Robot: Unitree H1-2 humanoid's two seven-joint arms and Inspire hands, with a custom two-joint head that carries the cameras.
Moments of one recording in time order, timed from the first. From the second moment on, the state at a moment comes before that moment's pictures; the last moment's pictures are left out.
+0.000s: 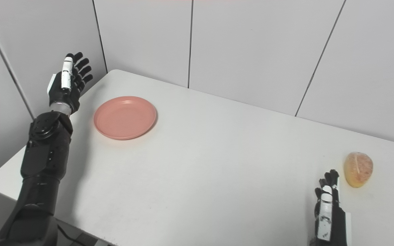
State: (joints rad) left arm -0.47 0.41 0.50 0.34 -0.31 0.18 0.04; right arm -0.04 0.01 0.01 -0.02 0.07 -0.08 -0.01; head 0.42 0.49
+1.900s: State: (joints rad) left arm -0.47 0.41 0.44 0.65 -0.31 0.04 0.06; right arm -0.02 -0.01 0.01 -0.05 0.03 -0.08 -0.01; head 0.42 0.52
